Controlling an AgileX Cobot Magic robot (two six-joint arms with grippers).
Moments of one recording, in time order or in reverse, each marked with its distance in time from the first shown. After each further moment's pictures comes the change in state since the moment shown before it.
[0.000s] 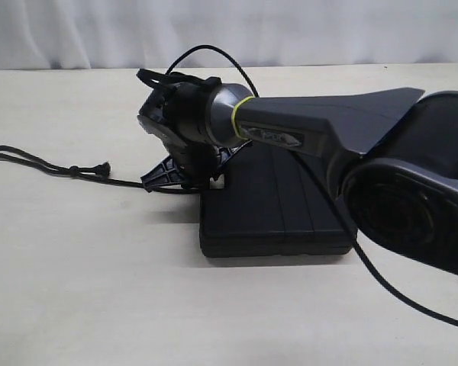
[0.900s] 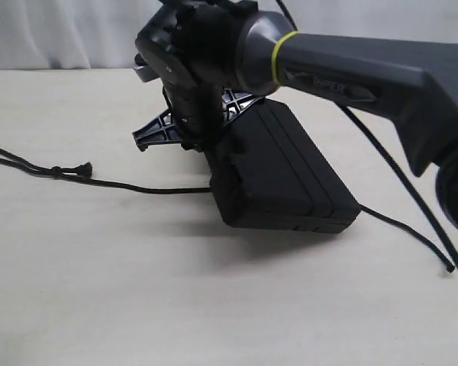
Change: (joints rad) left arm 0.000 0.000 0.000 0.000 0.000 0.000; right arm 0.002 -0.214 0.002 0.046 0.121 -0.067
